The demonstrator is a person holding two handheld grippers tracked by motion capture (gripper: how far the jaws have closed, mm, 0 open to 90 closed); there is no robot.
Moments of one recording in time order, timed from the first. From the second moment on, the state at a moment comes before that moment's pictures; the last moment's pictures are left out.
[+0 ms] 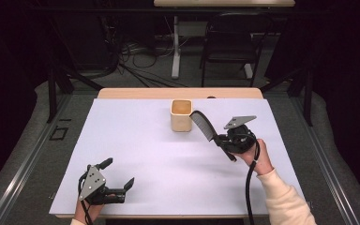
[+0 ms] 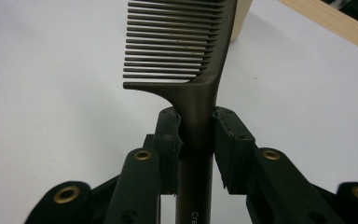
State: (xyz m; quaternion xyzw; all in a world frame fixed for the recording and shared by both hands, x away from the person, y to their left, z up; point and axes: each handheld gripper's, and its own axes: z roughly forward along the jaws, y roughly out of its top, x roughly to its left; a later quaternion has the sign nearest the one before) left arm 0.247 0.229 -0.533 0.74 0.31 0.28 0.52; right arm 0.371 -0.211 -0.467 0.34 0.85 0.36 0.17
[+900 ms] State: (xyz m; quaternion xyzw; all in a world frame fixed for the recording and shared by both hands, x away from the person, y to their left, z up) left arm 0.247 0.230 -0.533 0.74 0.32 0.28 0.52; right arm 0.379 -0.205 -0.463 0.34 0.84 0.38 0.19
